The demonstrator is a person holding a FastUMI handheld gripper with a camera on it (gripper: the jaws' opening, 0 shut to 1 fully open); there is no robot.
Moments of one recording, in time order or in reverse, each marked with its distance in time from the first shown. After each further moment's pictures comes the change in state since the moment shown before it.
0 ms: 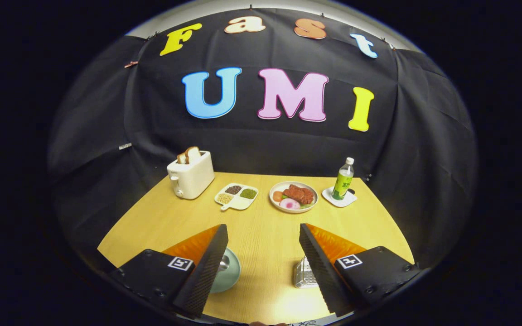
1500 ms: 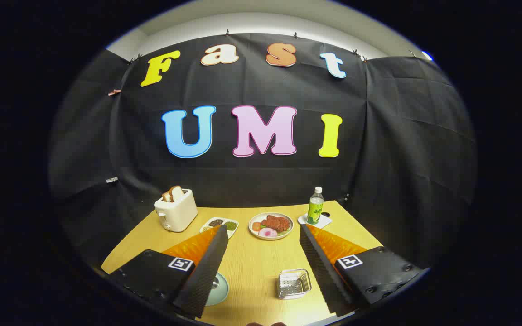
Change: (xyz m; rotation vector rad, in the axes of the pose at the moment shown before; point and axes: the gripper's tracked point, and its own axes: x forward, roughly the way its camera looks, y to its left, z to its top) arm -0.067 -0.054 0.075 0.091 -0.233 -0.145
